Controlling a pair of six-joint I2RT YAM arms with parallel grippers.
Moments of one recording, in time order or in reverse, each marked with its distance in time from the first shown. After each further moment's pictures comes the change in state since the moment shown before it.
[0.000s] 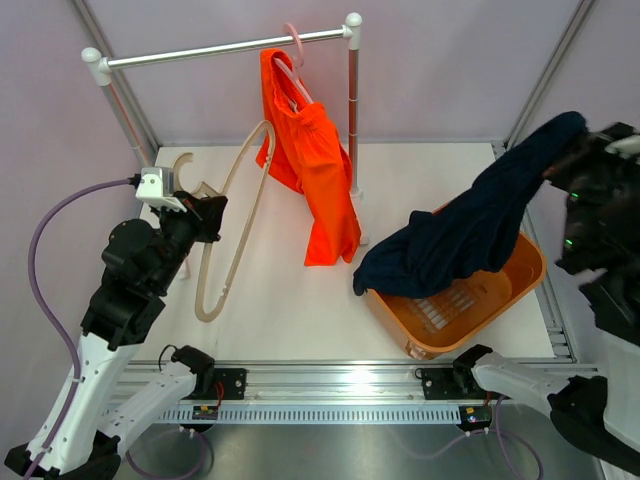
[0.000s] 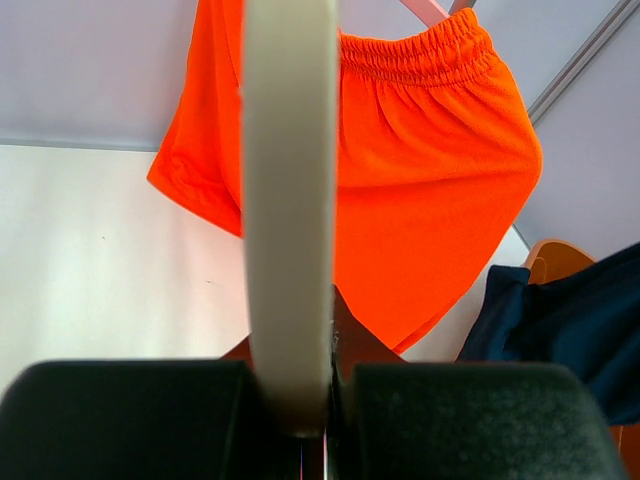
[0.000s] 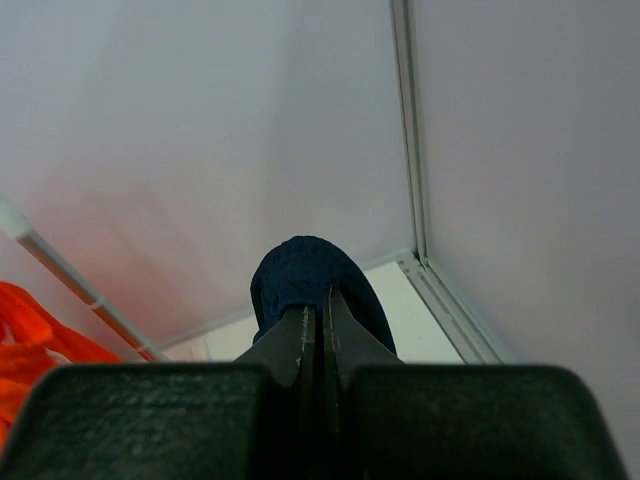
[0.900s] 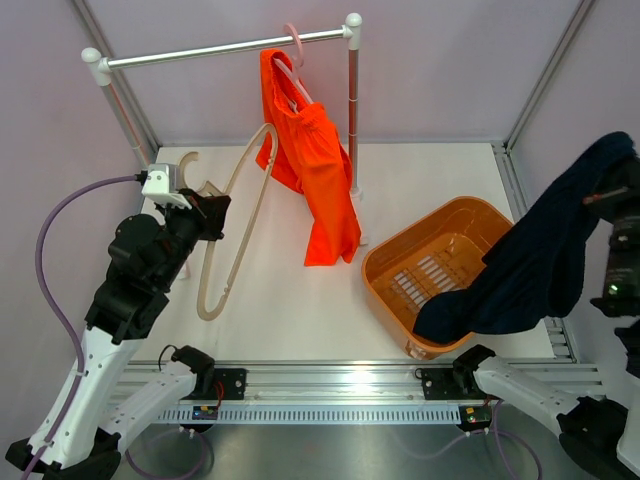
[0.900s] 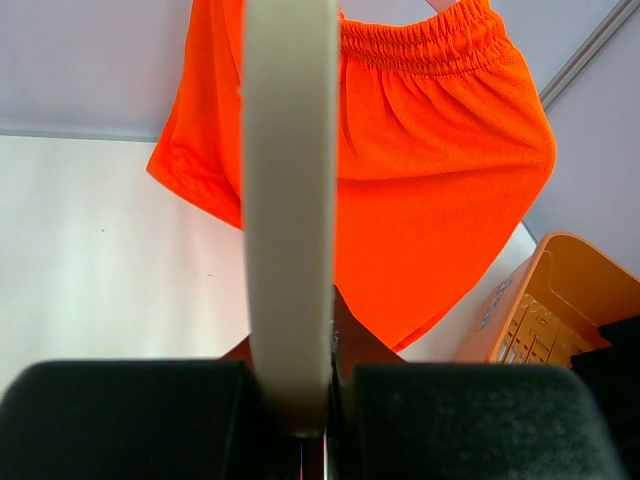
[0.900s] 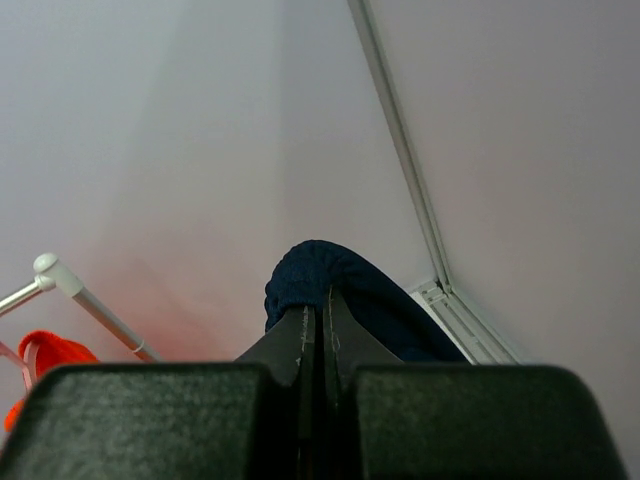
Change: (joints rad) left arm 0.000 0.026 0.000 0.000 0.003 0.000; right arm -0.004 -0.184 -0.043 0.061 0.008 0.022
